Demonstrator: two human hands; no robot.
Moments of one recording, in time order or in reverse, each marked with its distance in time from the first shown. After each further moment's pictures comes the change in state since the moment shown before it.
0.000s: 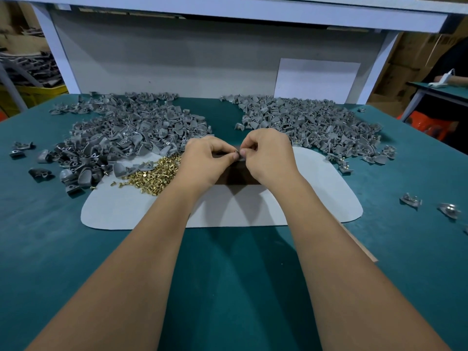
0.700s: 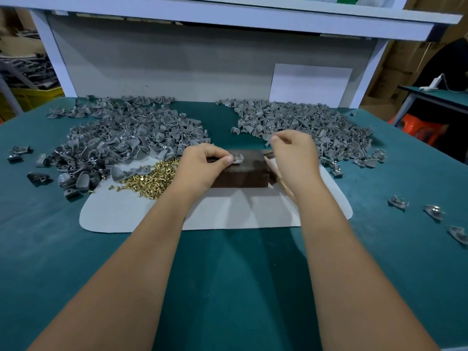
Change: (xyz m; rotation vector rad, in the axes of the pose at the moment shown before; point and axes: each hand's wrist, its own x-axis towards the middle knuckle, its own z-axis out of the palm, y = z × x) left_hand -0.006 0.003 0.001 -0.109 -0.020 -0.085; right_hand -0.007 0.025 -0.028 0.337 0.199 0.216
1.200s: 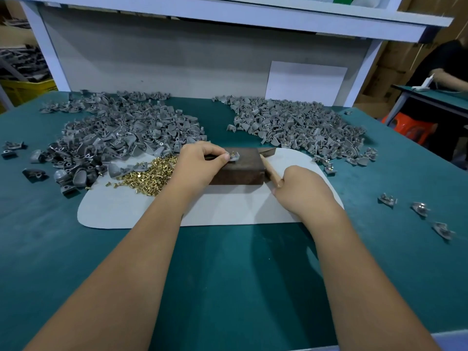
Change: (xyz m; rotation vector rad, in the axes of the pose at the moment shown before) left_hand 0.001 -0.001 0.001 0.027 0.011 -0.003; right_hand -0.033 0.020 -0.026 -0.790 -0.315 -0.043
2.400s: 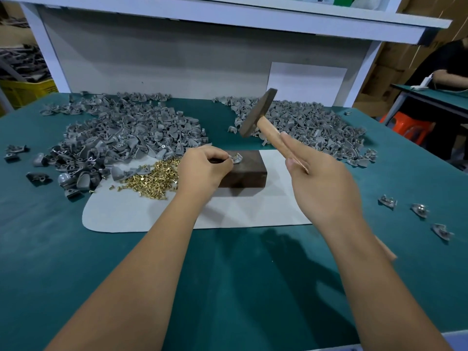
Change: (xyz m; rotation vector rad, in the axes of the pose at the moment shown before) left_hand -0.003 0.004 0.009 -0.012 0.127 -0.058; right_hand -0.038 -0.009 -0.035 0.379 0.248 0.024
